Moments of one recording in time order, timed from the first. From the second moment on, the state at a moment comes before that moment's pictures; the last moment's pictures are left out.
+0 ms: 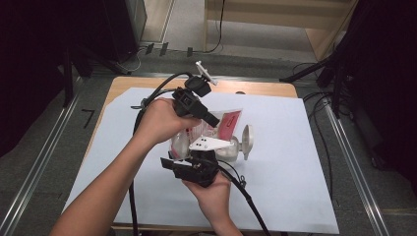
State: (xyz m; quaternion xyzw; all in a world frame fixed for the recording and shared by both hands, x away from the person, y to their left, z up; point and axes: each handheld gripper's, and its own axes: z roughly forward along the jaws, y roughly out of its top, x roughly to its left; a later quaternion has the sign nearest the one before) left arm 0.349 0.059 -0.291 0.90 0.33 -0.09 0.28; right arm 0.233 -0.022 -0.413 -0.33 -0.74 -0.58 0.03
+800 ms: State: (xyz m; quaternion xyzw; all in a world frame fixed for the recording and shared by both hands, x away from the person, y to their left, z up) left arm 0.342 0.062 -0.288 0.90 0.32 -0.08 0.29; right arm 0.227 -0.018 -0.410 -0.32 -0.75 -0.58 0.02
